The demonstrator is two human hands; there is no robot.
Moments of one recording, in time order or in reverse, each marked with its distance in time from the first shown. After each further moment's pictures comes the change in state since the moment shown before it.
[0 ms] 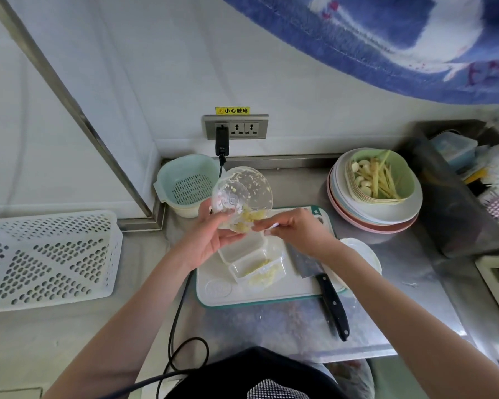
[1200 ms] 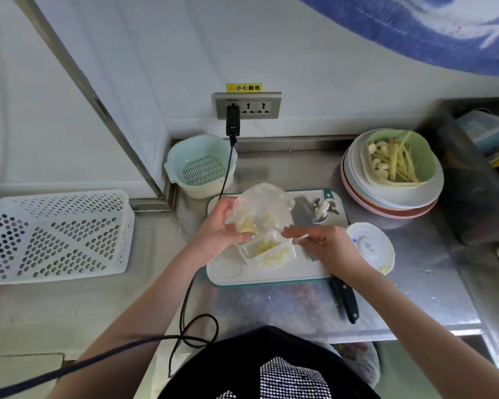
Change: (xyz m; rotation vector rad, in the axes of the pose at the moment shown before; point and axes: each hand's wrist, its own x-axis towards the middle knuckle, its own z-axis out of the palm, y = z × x) left_hand -0.006 -0.038 -0.024 0.562 0.040 0.160; right_hand -0.053 0.039 0.015 0.177 0.072 0.076
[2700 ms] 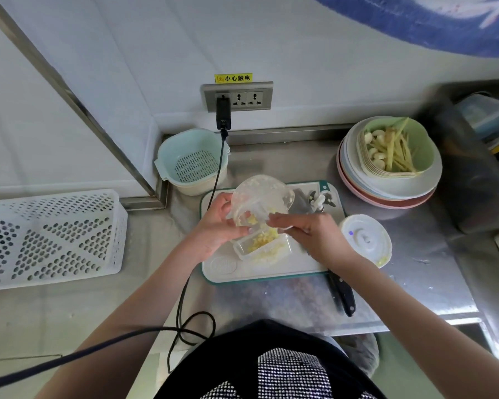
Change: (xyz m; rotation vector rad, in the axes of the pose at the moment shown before) left_hand 0.006 0.009 0.012 -0.152 -0.034 -0.095; right_hand 0.011 -0.011 0.002 -0.158 -0.001 -0.177
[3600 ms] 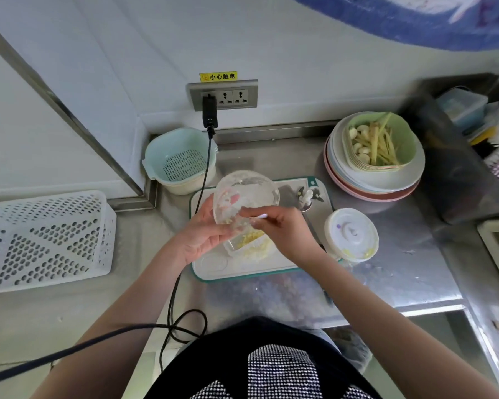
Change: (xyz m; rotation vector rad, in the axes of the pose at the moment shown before) left_hand 0.000 -0.007 -0.007 -0.435 -0.198 -0.103; right_hand 0.007 -0.015 0.029 0.323 0.107 0.153
